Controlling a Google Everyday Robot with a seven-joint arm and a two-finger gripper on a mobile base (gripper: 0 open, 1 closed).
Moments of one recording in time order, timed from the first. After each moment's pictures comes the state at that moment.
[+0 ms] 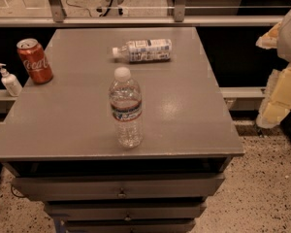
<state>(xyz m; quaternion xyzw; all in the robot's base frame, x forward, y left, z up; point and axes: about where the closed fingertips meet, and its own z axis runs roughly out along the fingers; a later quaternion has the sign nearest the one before) 0.438 -0.216 0.978 -0.60 0.78 -0.04 0.16</state>
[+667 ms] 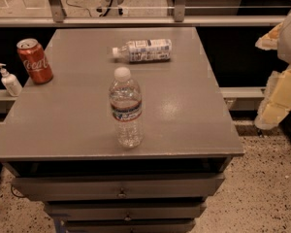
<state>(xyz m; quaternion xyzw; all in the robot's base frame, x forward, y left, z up) 0.437 -0.213 0.977 -0.60 0.78 -0.03 0.17</state>
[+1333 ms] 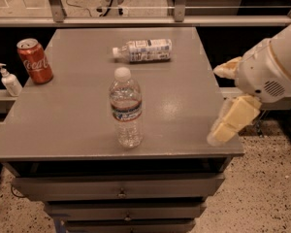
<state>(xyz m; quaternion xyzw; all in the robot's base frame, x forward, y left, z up) 0.441 -0.149 0.920 -0.59 0.76 0.11 0.25</state>
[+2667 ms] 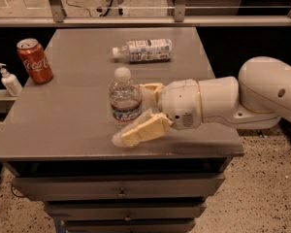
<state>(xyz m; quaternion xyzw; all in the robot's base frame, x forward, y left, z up) 0.429 0.037 0.909 -0.52 0.60 0.43 0.44</state>
